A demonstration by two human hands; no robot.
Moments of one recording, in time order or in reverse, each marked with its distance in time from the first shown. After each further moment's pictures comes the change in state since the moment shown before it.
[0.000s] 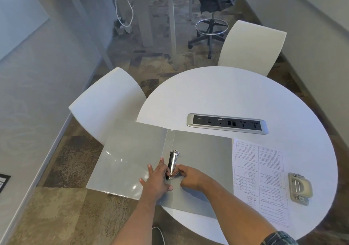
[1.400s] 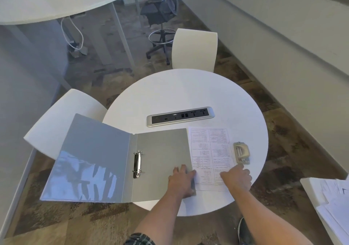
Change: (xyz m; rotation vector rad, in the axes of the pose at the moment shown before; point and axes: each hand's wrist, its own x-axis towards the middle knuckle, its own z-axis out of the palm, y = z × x) left_hand -0.057 0.163 0.125 0.729 -0.237 0.380; right_hand -0.176 0.189 -0.035 0.202 0.859 0.828
